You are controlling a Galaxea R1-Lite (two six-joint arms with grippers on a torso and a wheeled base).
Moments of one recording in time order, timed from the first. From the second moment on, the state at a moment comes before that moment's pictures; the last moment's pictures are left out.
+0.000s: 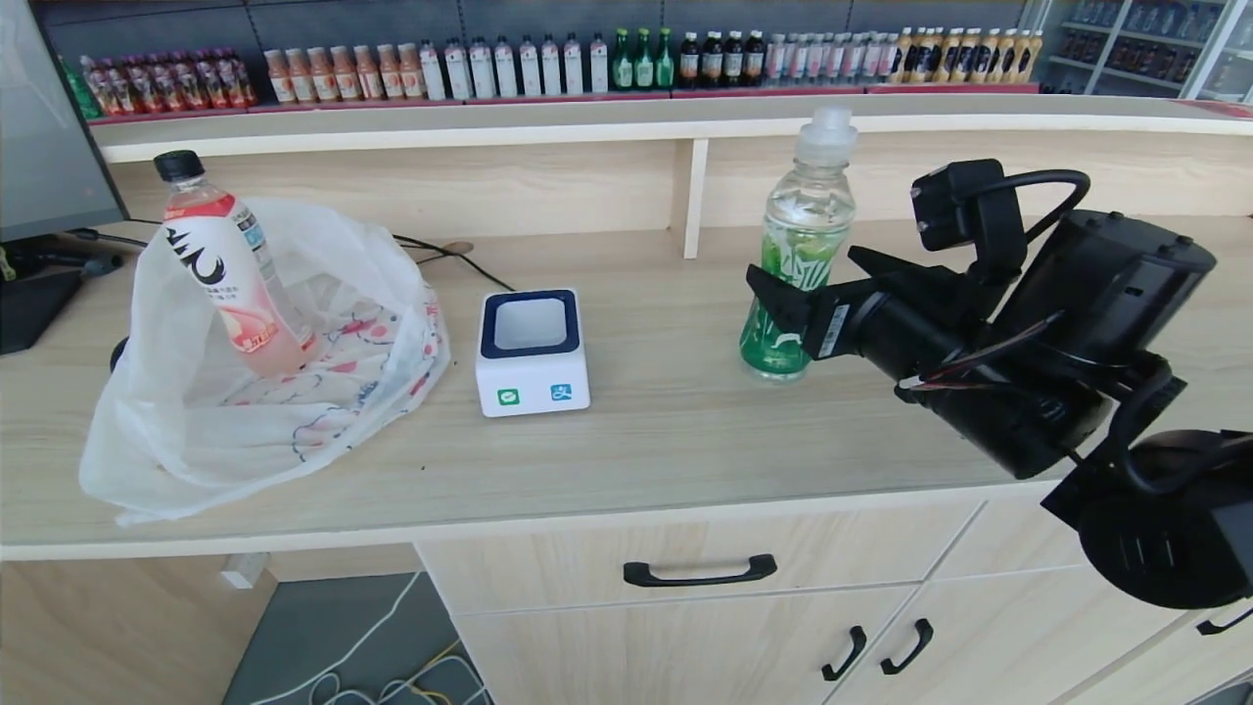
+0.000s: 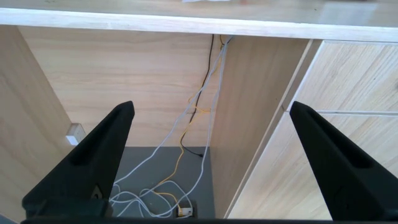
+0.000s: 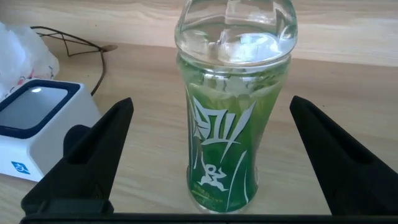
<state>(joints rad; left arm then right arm) 0.00 0.00 0.00 0.00 0.00 0.00 0.54 1.75 -0.88 -1.06 -0.18 -0.07</state>
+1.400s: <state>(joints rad) 0.00 0.00 0.00 0.00 0.00 0.00 0.51 1.87 -1.09 -0.99 -0.27 -0.11</state>
